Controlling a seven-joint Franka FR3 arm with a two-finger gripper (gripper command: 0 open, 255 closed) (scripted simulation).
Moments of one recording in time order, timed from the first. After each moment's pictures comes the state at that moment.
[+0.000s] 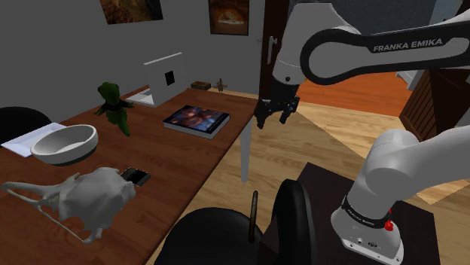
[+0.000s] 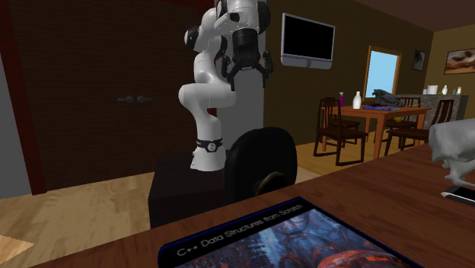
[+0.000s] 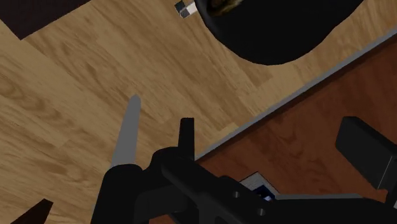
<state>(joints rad) -0.06 -0.86 0.21 -2.63 0.17 1.96 0.49</state>
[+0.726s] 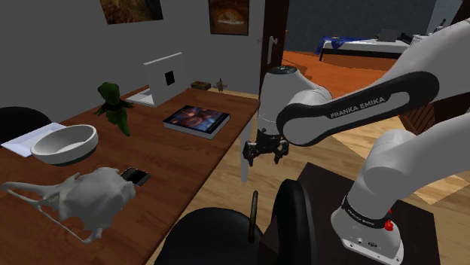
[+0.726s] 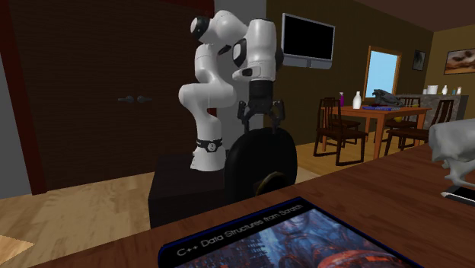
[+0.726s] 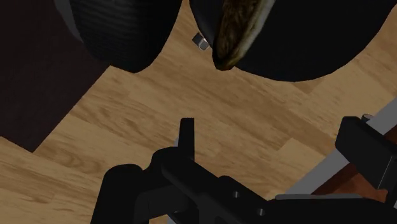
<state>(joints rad) -0.10 -0.67 0.48 -2.81 0.30 2.25 0.89</state>
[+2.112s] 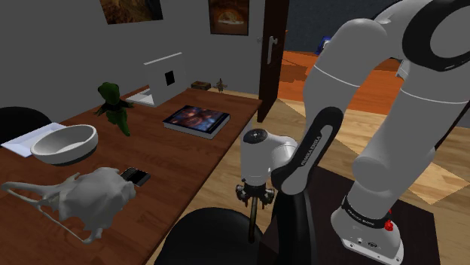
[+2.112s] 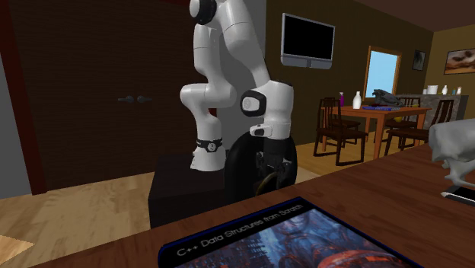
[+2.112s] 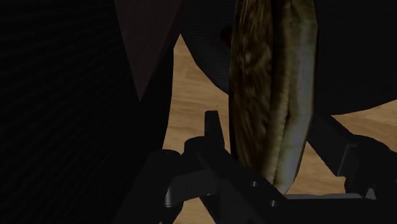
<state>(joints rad) -0.44 0.03 0.89 -2.80 -0.18 2.77 1.73</state>
